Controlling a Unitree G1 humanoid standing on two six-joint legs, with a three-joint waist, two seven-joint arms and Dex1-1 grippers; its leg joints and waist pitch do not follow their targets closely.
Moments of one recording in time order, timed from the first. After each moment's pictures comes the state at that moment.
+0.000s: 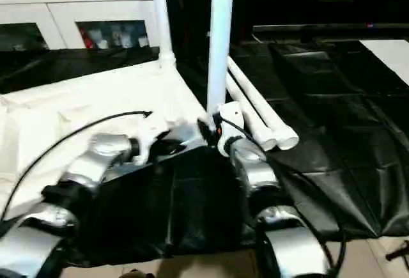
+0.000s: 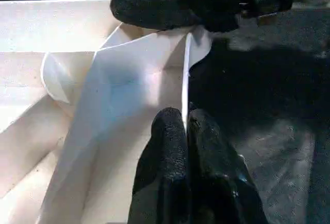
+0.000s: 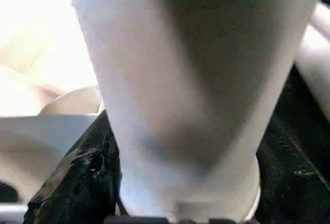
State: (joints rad) left arm -0.66 0.18 -0.19 0.75 0.10 0.10 -0.85; right arm -0.69 -0.03 -0.01 1.00 0.06 -0.09 0.31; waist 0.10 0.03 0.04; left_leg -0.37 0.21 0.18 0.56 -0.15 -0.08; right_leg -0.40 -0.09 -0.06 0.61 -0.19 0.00
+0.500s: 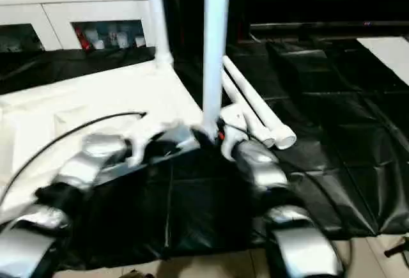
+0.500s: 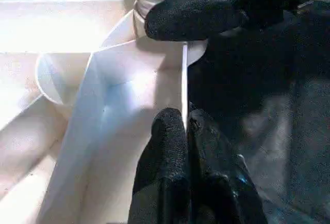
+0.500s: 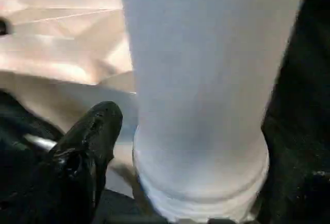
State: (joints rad) left arm -0.63 0.26 -0.18 0.73 0.06 0.06 -1.03; right arm -0.66 -0.13 0.01 0.99 0.08 -0.15 0.76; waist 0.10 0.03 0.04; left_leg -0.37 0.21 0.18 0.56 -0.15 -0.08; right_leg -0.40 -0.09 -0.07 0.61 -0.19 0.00
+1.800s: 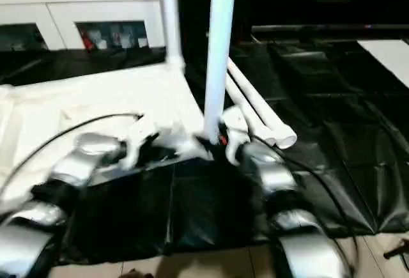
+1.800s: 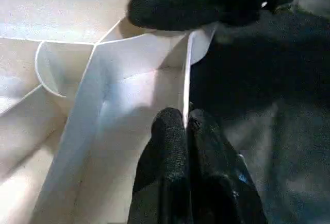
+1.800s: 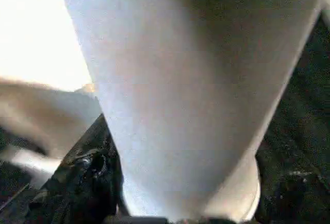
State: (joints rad) left arm -0.70 0.19 -0.18 0.81 0.06 0.14 -0.94; right arm -0.68 -0.08 -0.01 0.95 0.07 -0.01 0.48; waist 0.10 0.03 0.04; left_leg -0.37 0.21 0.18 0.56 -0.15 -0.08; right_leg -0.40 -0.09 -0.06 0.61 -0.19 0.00
